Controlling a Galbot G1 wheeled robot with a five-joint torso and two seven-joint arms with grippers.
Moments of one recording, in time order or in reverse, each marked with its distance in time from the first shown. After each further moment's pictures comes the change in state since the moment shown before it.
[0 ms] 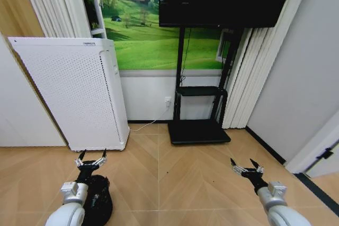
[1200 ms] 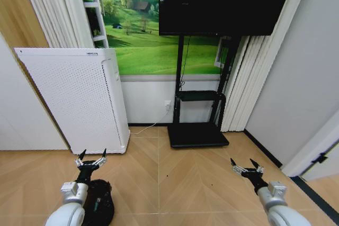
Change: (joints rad) left arm 0.000 0.000 0.000 0.000 0.000 0.000 0.000; right arm 0.000 0.000 0.000 0.000 0.000 0.000 0.000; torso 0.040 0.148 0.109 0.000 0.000
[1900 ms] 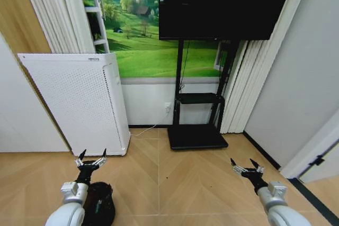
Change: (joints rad) left arm 0.000 0.000 0.000 0.000 0.000 0.000 0.000; right arm 0.000 0.000 0.000 0.000 0.000 0.000 0.000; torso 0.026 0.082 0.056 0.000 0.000
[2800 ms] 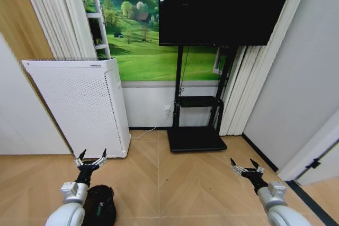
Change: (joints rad) left arm 0.000 0.000 0.000 0.000 0.000 0.000 0.000; right arm 0.000 0.000 0.000 0.000 0.000 0.000 0.000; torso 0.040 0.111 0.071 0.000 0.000
